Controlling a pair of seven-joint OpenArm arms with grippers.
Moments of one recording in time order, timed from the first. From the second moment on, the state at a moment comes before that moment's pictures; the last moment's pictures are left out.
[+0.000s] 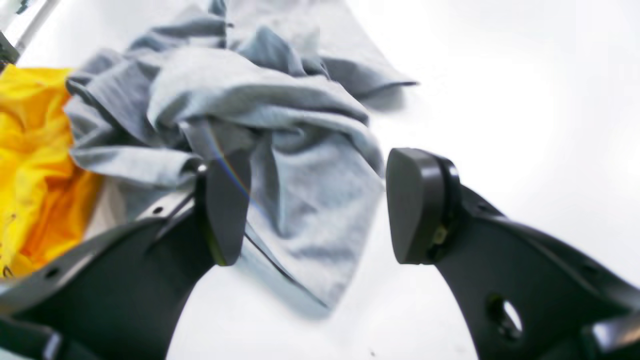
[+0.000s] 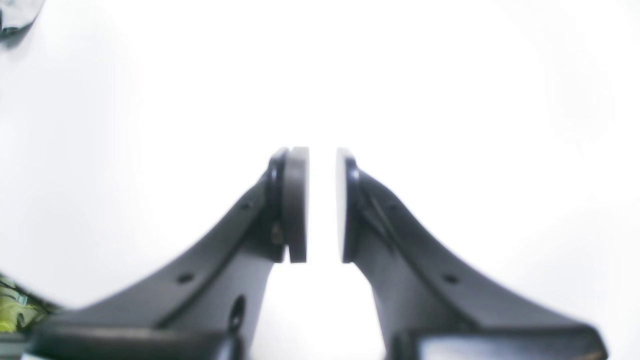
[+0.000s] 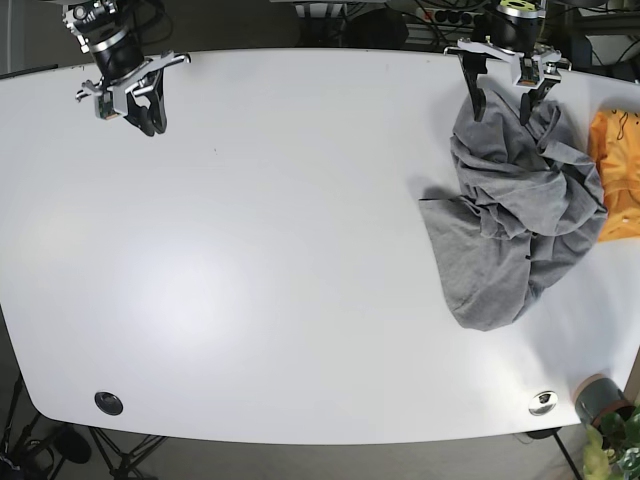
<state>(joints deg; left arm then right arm) 52.5 -6.0 -15.4 113.3 -7.2 -6.3 -7.7 -37.0 8.1 26.2 112.2 16.1 32.8 -15.9</state>
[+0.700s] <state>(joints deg) 38.0 -0.3 -23.1 113.1 -7.2 -6.5 9.9 -14.3 8.9 16.7 111.9 15.9 39.9 -36.6</state>
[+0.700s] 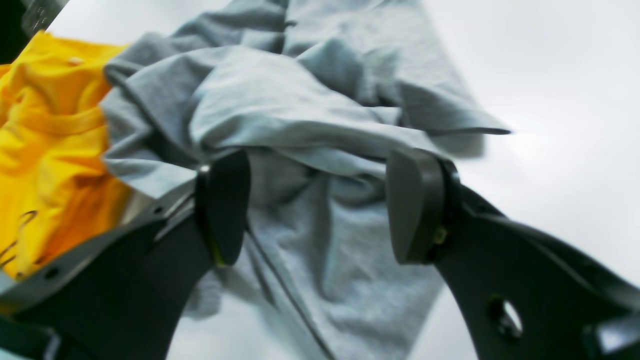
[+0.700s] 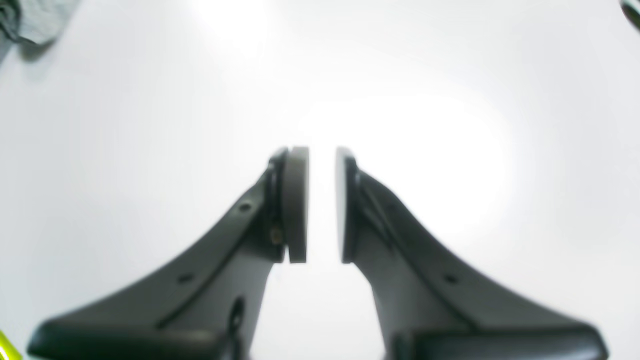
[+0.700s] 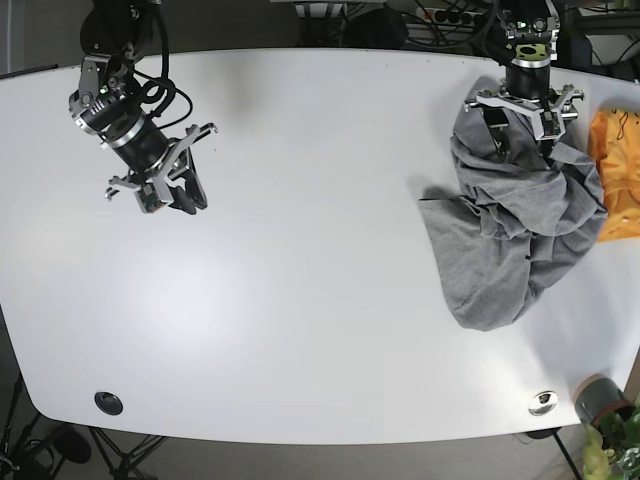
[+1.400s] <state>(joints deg) 37.0 -0.5 -28.9 113.1 -7.2 -6.6 10.3 7.2 5.7 -11.4 93.4 16.1 39.9 -44.2</state>
